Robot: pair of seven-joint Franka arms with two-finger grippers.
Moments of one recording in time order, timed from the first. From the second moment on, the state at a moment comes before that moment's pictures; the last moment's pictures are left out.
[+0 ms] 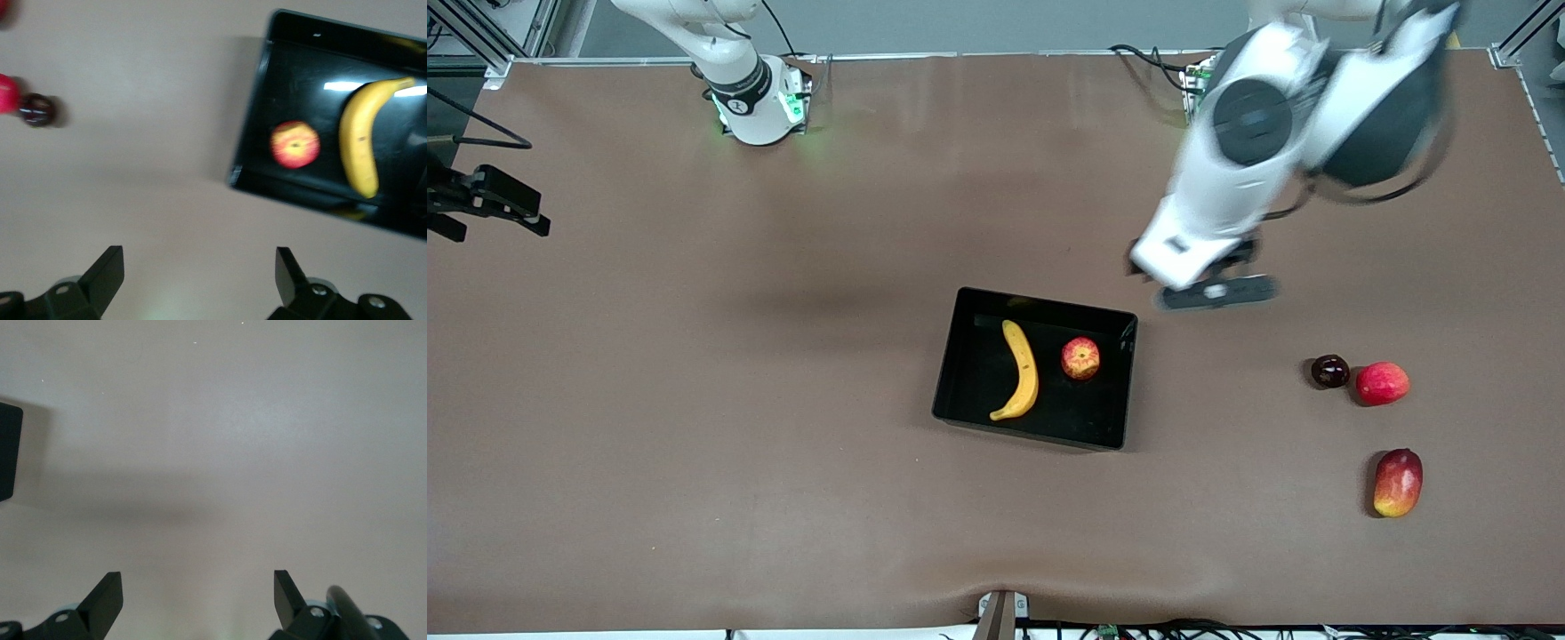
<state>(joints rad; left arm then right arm) -0.36 0.32 -0.24 -1.52 0.13 1.71 -0.70 -0.09 0.02 0.05 -1.48 0.00 1.47 -0.11</state>
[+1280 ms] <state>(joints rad) -0.41 0.75 -0.23 -1.55 0.28 2.20 -0.95 -0.09 0.02 0.05 -1.48 0.00 1.48 -0.11</state>
